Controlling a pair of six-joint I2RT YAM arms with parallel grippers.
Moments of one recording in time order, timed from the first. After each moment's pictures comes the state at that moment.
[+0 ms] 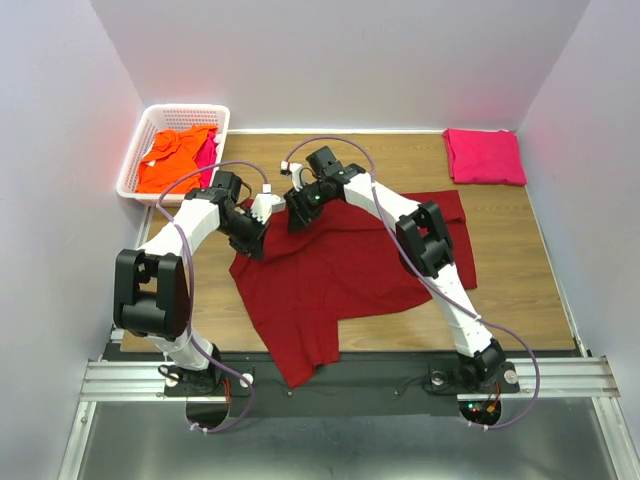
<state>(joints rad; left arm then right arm) -0.18 1.59 1.14 -0.87 0.49 0.53 0.63 2.52 2.22 -0.64 -0.68 -0.08</state>
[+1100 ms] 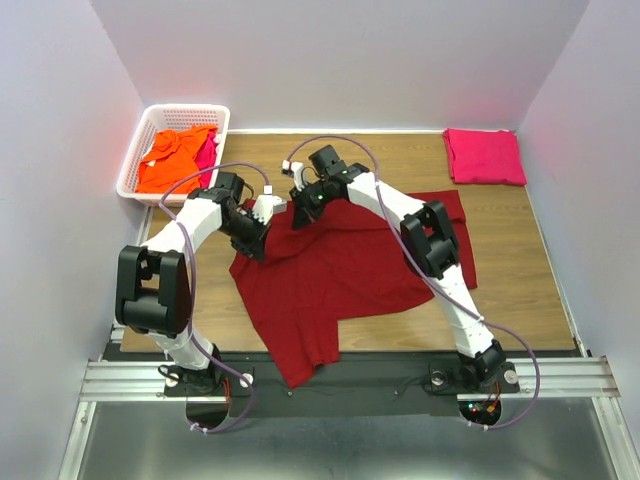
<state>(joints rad) -0.19 1.61 1.14 -0.86 0.49 0.51 0.62 2.47 2.15 -0.62 -0.71 -0.13</state>
